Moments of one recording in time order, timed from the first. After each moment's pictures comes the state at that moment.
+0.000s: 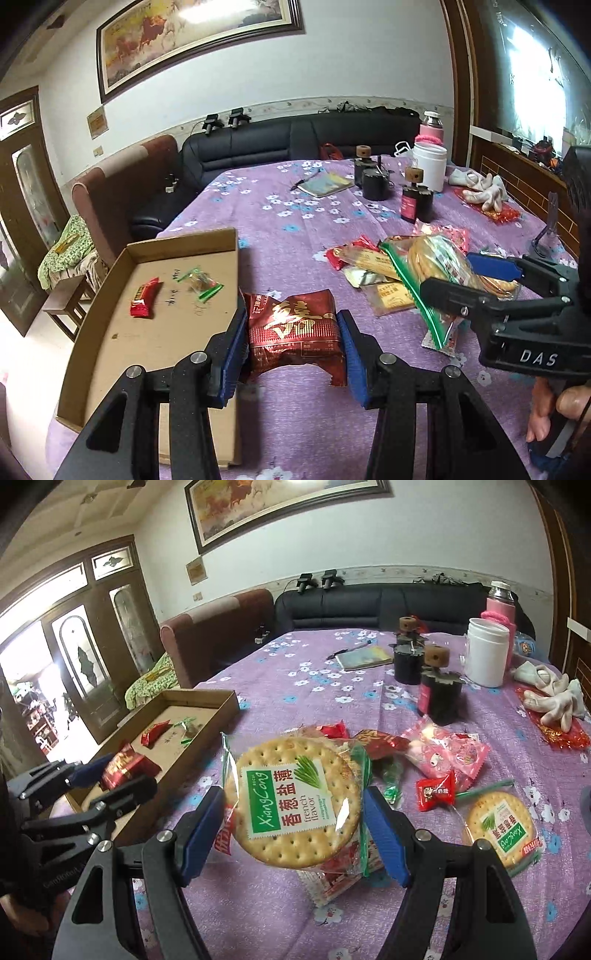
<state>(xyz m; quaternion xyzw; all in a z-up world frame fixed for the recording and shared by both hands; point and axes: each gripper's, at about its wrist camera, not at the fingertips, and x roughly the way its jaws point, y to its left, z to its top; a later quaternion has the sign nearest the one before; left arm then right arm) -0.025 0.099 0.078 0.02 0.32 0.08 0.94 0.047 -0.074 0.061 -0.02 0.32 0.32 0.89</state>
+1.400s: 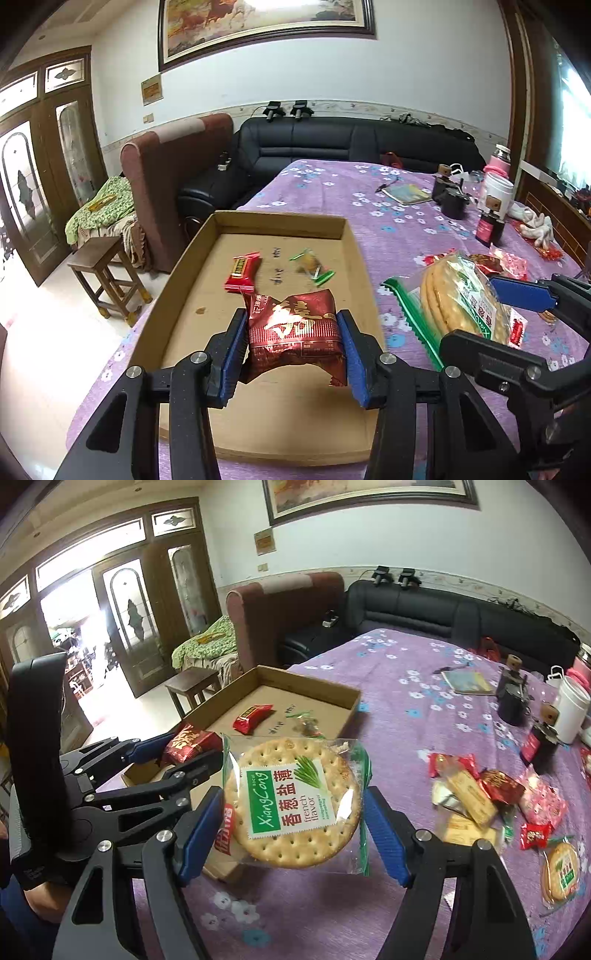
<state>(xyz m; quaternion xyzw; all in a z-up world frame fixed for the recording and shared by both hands) -0.059 0.210 0.074 -0.04 0.32 0.16 0.93 -0.009 0.056 0.087 -0.10 0.32 0.41 0.85</state>
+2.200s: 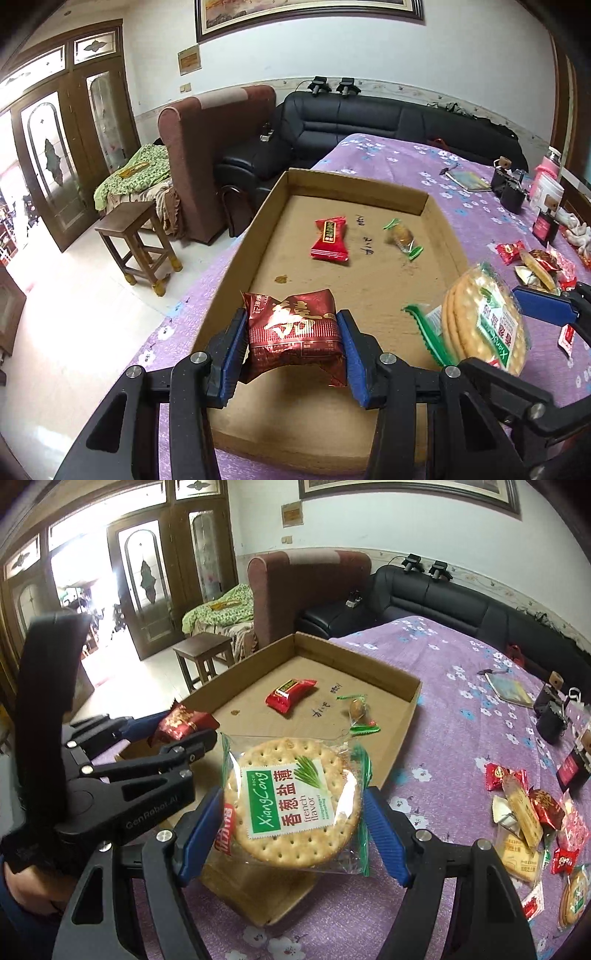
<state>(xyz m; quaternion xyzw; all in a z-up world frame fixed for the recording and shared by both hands) -0.064 0.279 0.039 -0.07 0.35 0.23 0.90 -0.017 0.132 0.051 -0.17 0.34 0.42 0.82</state>
